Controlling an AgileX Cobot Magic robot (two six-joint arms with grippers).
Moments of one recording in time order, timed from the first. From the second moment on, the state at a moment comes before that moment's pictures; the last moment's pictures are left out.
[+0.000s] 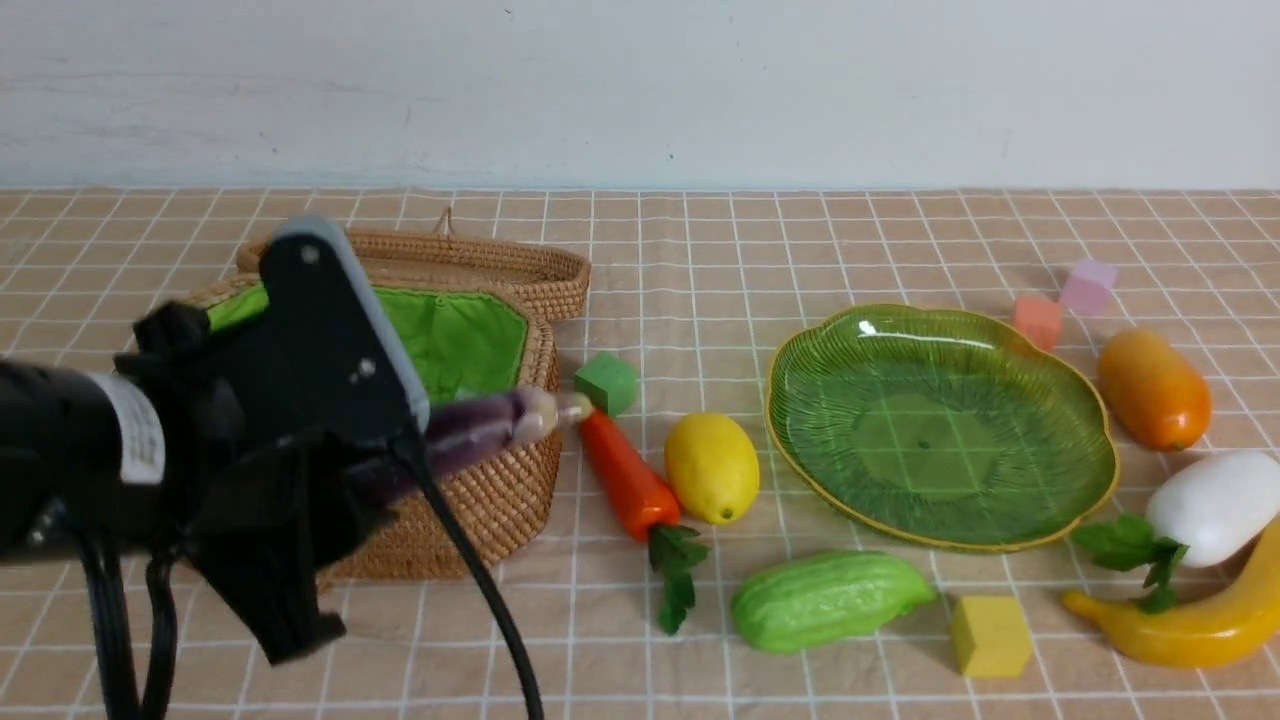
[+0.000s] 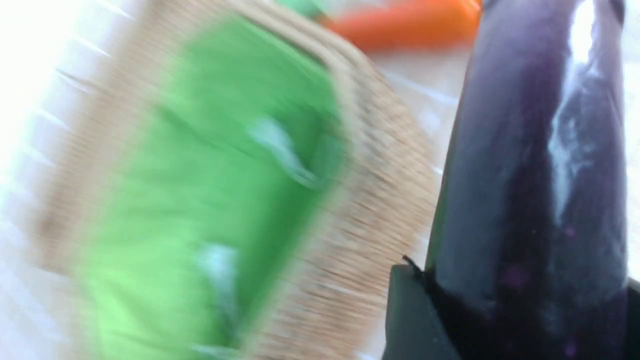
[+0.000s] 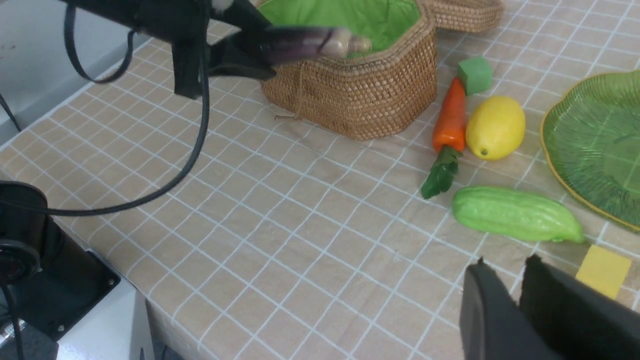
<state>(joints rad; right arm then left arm) 0.20 0.38 -0.92 0.61 1.16 -0.33 -0.54 1.10 -0.90 0.21 0.62 0.50</state>
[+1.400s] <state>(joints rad) 0.20 0.38 -0.96 0.46 1.08 -0.26 -0.71 1.61 -1.32 -0.01 0.93 -0.17</state>
